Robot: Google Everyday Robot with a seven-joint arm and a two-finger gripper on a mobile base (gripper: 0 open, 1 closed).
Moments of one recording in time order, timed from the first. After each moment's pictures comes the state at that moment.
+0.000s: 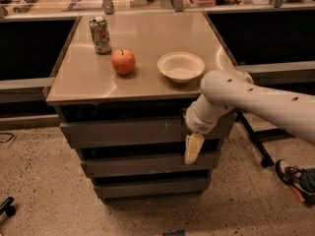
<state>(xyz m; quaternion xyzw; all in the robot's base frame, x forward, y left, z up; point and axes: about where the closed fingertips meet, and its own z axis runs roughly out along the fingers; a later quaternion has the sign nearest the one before) 0.573 -0.100 0.640 -0.71 0.68 0.07 0.16</state>
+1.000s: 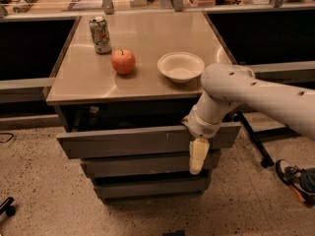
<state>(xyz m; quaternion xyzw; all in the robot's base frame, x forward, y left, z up) 0.521 -0.101 0.658 -0.71 0.68 0.13 0.09</state>
